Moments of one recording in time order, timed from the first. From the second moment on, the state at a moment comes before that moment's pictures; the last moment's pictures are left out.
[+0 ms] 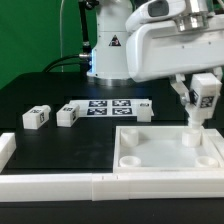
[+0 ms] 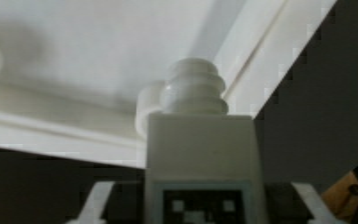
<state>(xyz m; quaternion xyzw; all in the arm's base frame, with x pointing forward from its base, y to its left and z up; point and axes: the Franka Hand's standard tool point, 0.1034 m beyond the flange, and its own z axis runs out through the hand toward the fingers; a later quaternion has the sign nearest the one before) 0.599 0.116 0.102 -0.96 -0.18 -0.21 0.05</state>
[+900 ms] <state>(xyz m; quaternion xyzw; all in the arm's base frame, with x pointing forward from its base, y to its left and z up) 0.624 0.112 0.081 -0.95 -0.20 -0.23 0.05</state>
